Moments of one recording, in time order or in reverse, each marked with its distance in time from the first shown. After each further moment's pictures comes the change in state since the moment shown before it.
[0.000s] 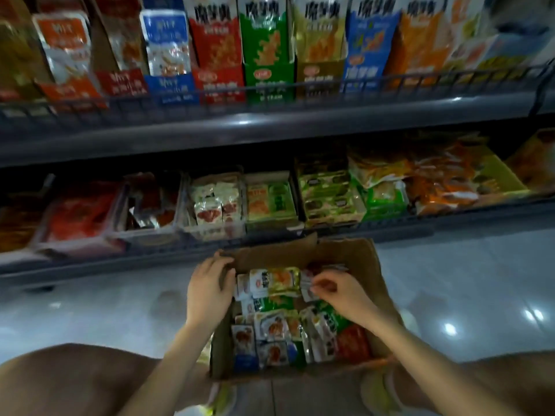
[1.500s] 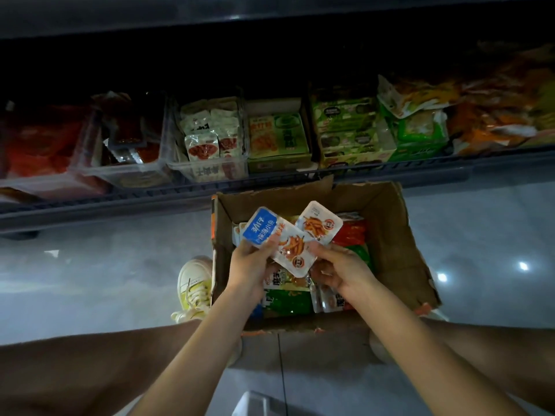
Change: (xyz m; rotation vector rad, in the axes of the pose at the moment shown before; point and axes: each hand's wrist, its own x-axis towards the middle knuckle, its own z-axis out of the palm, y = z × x) left_hand -0.027 0.039 0.058 -1.166 -0.228 -1.022; right_hand 0.013 0.008 0.072 1.102 0.131 0.559
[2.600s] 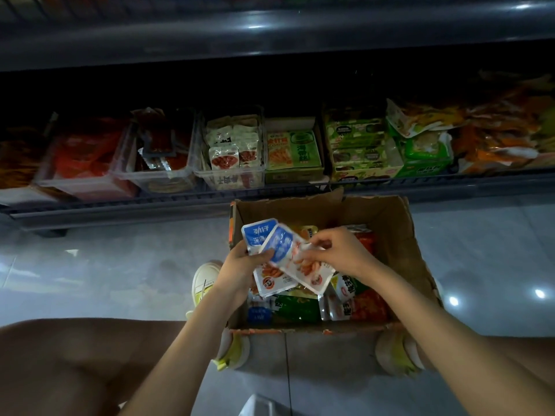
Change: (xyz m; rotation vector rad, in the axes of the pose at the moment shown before) left_hand -0.006 0.015 -0.047 0.180 -0.150 0.121; right_hand -0.016 -0.037 0.019 -1.093 -0.267 -0.594
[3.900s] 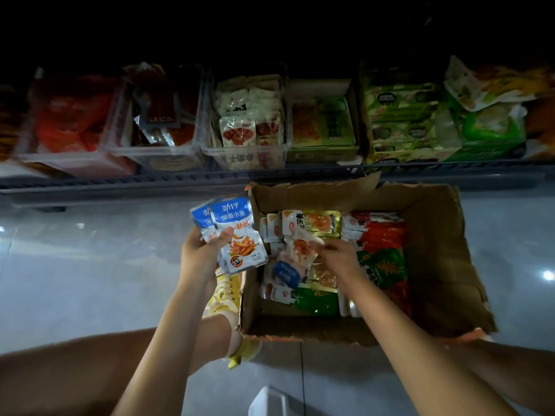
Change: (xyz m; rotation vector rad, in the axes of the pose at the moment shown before) left_hand 0.041 0.007 -0.071 -0.111 0.396 0.080; right_hand 0.067 0.066 0.089 0.522 0.254 0.510
